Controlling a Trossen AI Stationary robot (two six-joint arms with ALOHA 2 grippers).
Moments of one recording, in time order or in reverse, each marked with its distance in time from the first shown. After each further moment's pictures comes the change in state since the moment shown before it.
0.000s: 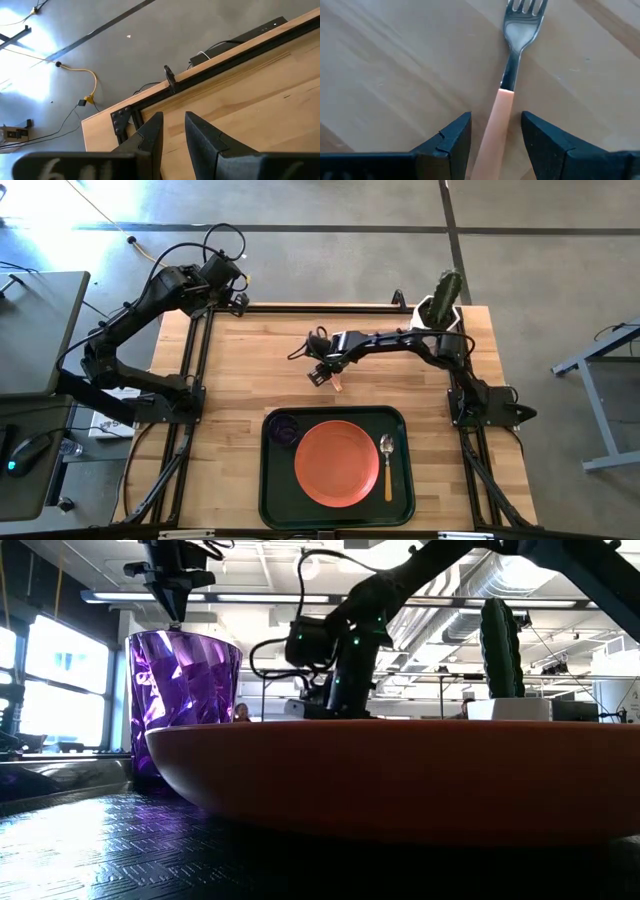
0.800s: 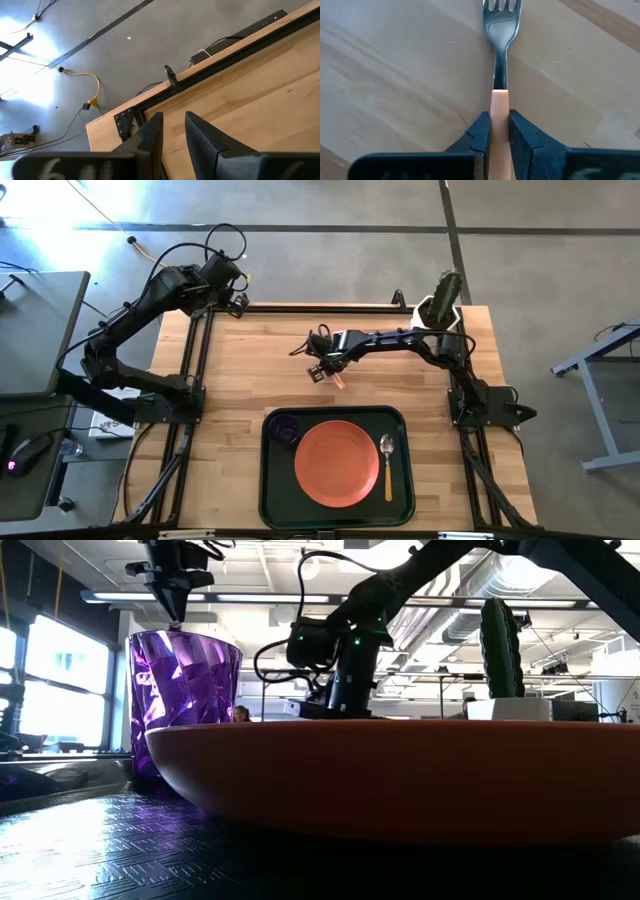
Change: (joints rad) left arm 0.000 0.000 0.000 0.000 0.000 0.053; right arm 0.001 0.000 -0.001 -0.029 -0.008 0.143
